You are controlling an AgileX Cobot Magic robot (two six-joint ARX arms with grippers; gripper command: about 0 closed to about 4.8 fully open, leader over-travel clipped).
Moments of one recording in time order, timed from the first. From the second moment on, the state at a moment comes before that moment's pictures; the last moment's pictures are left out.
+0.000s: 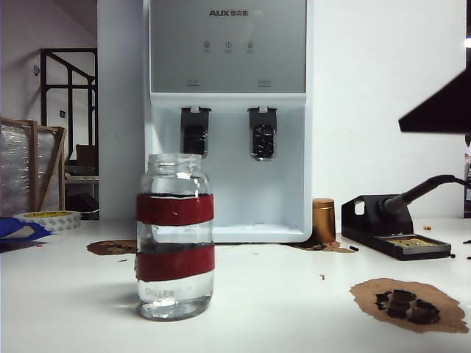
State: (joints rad) left arm -0.08 0.40 0.18 0.19 0.38 -0.10; right arm 0.70 0.34 0.10 0.03 0.07 -0.02
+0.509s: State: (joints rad) left arm -0.08 0.40 0.03 0.36 0.32 -0.17; right arm 0.70 0.34 0.10 0.13 0.14 0.00
